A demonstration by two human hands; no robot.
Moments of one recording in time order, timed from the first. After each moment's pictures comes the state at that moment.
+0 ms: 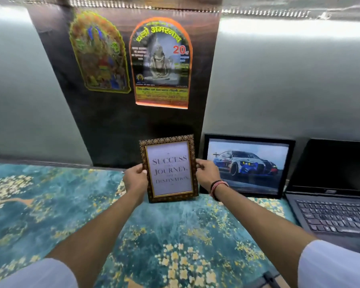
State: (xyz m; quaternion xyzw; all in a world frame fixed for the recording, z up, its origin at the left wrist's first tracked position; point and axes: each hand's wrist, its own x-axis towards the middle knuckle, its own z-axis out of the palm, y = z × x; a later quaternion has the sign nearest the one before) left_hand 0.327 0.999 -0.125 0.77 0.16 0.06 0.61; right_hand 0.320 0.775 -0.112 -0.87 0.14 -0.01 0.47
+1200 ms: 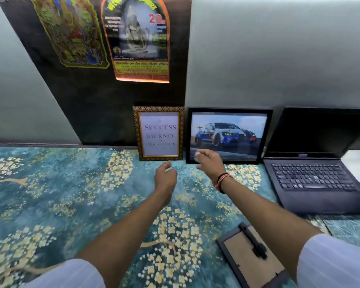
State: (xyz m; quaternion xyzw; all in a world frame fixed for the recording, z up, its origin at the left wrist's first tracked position) left_hand 0.227 0.892 -0.137 0.74 0.16 -0.11 0.65; right_hand 0.224 0.736 -0.112 -0.74 0.20 -0.01 0.65
